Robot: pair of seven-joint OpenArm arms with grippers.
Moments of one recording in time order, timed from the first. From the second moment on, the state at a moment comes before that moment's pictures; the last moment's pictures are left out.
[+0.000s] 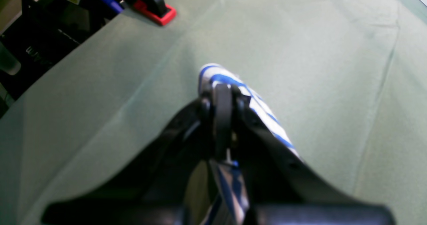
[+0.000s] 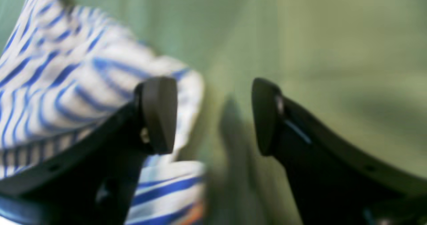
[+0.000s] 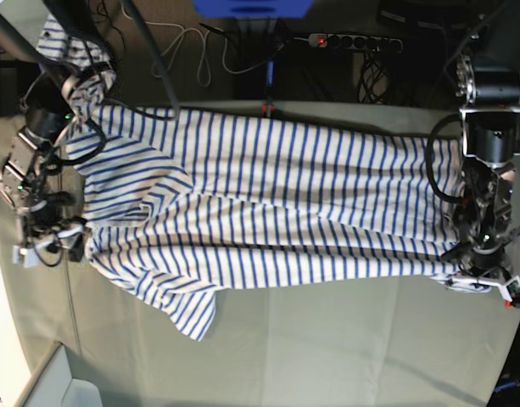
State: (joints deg) left arm -24.3 -21.1 -1.3 39.4 -29.8 11.0 -0.9; right arm 20.2 8.0 51.6 47.4 -17.3 39.6 -8.9
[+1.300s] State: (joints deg) left arm -23.5 -20.4 -1.4 43.8 -30.1 11.0 -0.9; right arm 18.8 9.6 44.0 47.3 -17.3 40.1 -3.3
